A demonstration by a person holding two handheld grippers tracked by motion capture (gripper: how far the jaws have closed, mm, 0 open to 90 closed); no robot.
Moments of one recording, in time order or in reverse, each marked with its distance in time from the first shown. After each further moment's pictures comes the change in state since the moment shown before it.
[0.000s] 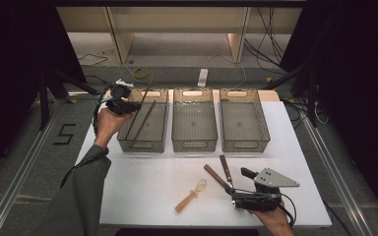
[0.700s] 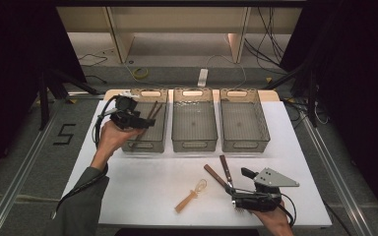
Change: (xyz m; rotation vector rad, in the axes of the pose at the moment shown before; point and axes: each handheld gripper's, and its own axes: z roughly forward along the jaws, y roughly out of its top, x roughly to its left) left arm -0.065 -0.019 -0.038 0.024 -0.072 0.055; right arm 0.000 0.000 0.000 -0.002 -0.004 0.001
